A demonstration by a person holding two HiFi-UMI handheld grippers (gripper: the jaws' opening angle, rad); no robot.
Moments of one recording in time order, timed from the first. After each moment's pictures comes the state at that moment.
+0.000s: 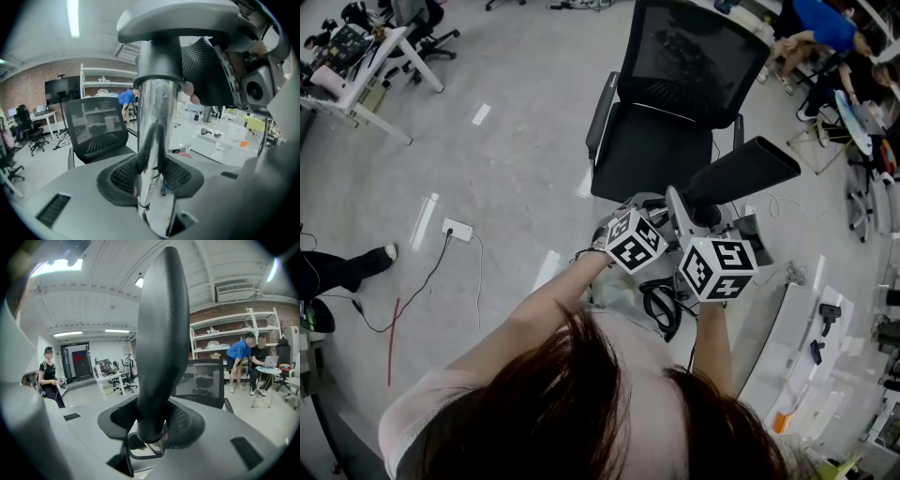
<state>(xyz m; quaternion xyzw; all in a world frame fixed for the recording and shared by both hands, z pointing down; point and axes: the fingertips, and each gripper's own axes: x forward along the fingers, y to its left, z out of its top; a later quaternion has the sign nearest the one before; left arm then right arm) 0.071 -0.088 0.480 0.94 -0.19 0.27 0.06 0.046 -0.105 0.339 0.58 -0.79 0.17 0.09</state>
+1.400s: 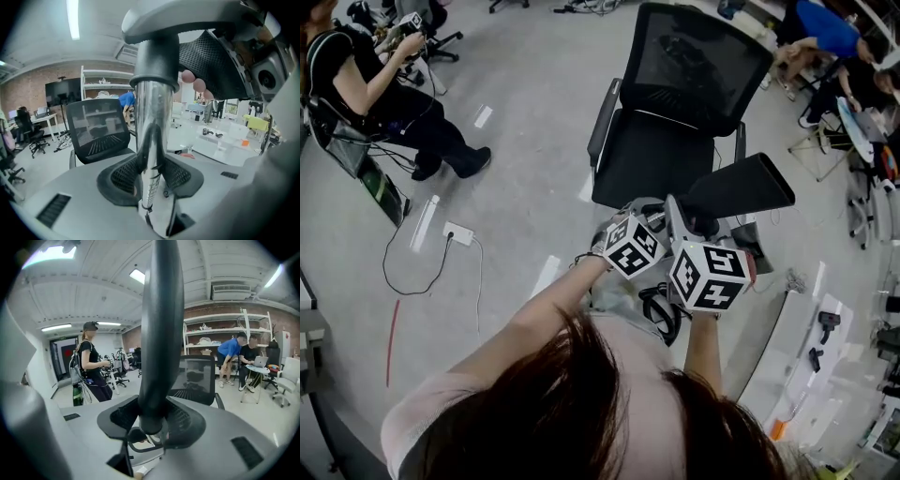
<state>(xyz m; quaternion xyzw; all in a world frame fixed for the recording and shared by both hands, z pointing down) 0.069 -0.105 0.480 0.94 -0.20 0.26 0.05 0.046 -0.113 0.343 0.62 -0.75 0.20 0.13</state>
